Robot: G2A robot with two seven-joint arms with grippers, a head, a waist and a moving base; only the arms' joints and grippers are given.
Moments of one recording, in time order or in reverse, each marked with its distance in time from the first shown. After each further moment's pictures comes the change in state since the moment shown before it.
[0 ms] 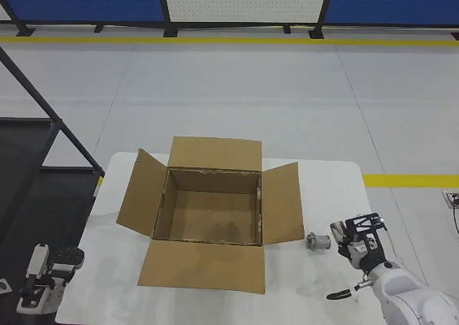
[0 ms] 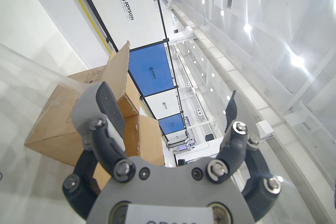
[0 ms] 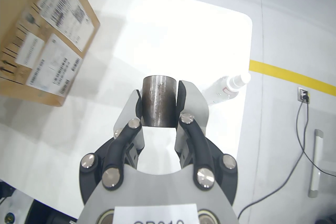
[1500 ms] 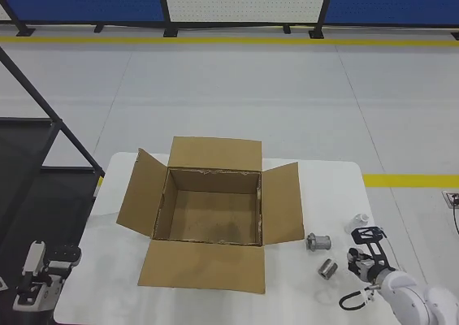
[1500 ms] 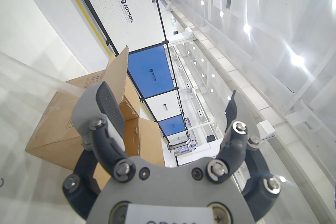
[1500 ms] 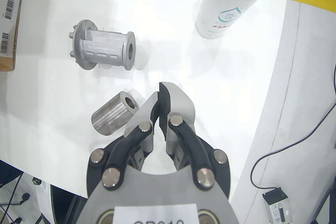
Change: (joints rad) left arm -0.013 0.001 -0.006 -0.009 0.014 0.012 0.002; right arm 0.070 0.018 0.025 0.302 0.089 -0.078 0.186
